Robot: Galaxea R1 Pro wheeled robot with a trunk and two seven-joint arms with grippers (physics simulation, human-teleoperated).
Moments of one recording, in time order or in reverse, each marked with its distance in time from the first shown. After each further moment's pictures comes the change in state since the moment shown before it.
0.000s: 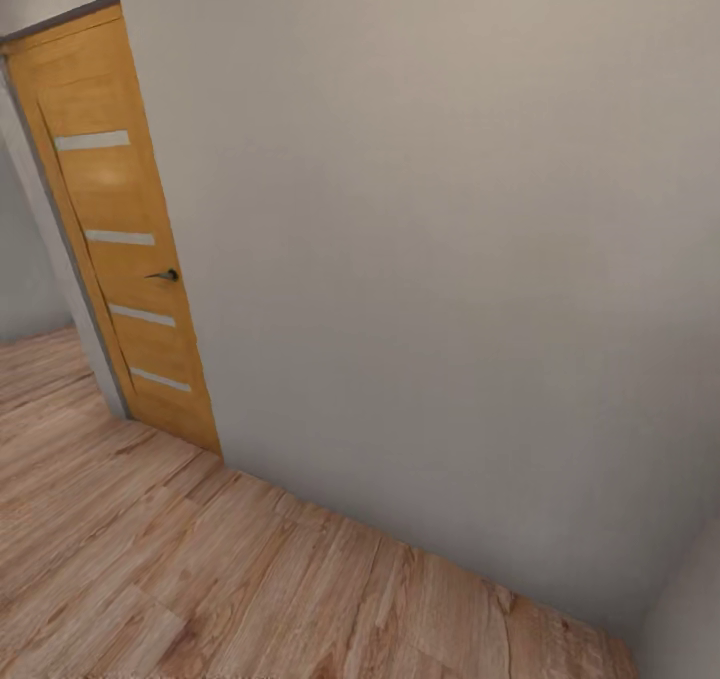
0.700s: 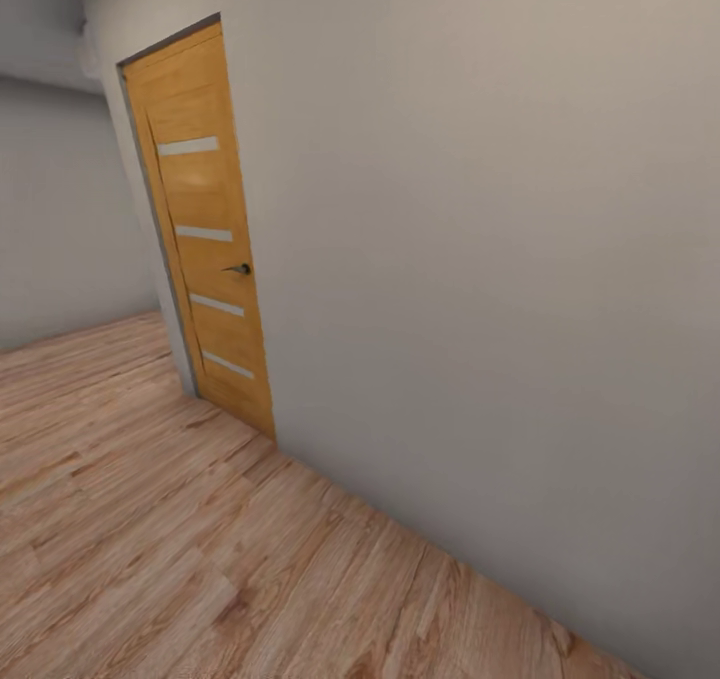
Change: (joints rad) left arm 0.000 -0.003 0.002 0.000 0.001 -0.001 -0.003; right arm 0.000 0.000 -0.008 0.000 -0.013 0.001 -0.004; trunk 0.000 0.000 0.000
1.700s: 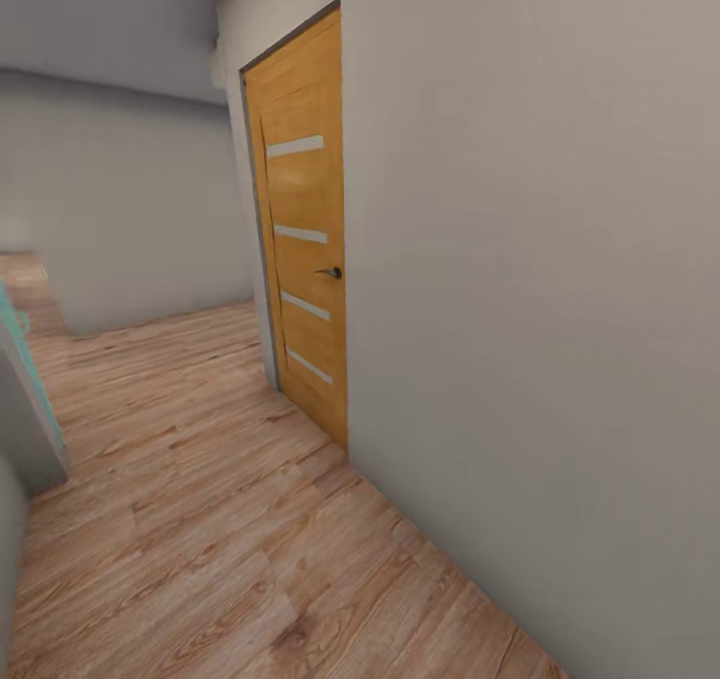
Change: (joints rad) left arm 0.000 0.000 0.000 0.000 0.001 0.000 0.000; right arm 0.000 -0.002 0.002 -0.001 0.000 0.000 0.000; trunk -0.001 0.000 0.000
